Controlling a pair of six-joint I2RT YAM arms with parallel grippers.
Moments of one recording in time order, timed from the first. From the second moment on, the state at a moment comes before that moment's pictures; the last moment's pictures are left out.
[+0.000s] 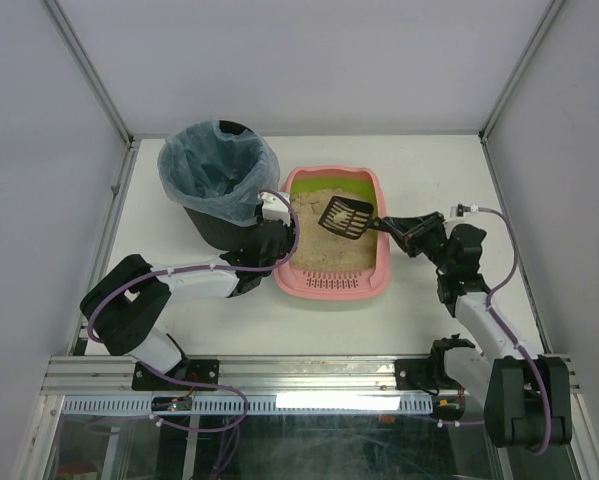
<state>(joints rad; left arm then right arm) -0.83 1.55 0.72 0.46 -0.50 -0.29 0.06 0.97 0.35 0.41 -0.47 1.34</state>
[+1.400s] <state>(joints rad) -0.83 1.55 0.72 0.46 -0.50 -0.29 0.12 1.06 0.82 0.09 -0.35 1.26</state>
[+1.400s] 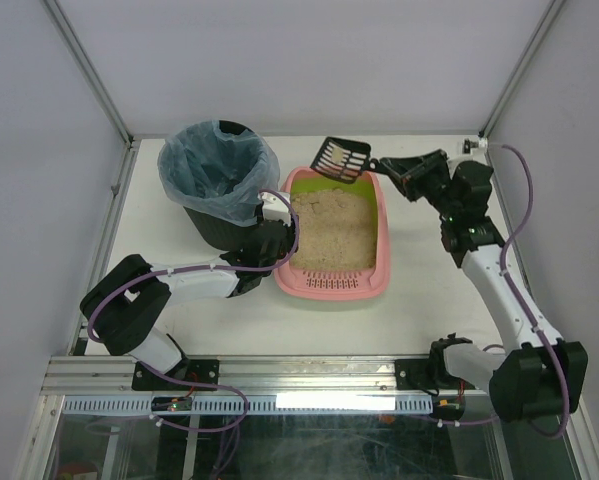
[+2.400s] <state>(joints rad) -0.84 1.55 0.72 0.46 -0.49 -0.29 0.83 1.81 1.93 -0.12 -0.05 0.14</state>
